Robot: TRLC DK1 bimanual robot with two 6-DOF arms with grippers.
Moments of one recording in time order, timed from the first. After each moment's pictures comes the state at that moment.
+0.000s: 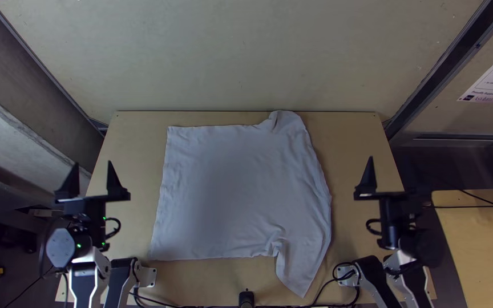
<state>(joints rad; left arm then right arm) 0.13 0.30 0.43 0.22 -0.02 0.15 0.27 0.36 0.44 0.35 0.19 -0.19</state>
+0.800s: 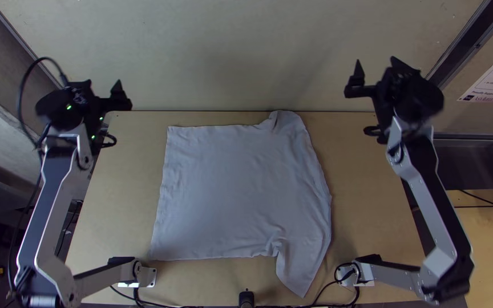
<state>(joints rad) 0.05 1.23 1.38 -0.09 -0.09 0.09 0.21 1.36 1.48 0.00 0.19 -0.19</state>
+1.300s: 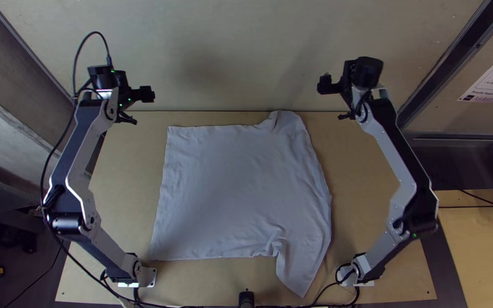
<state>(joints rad) 0.04 1.75 1.82 -0.48 -0.09 -0.02 0.21 1.81 1.83 -0.34 0.19 -0.04</state>
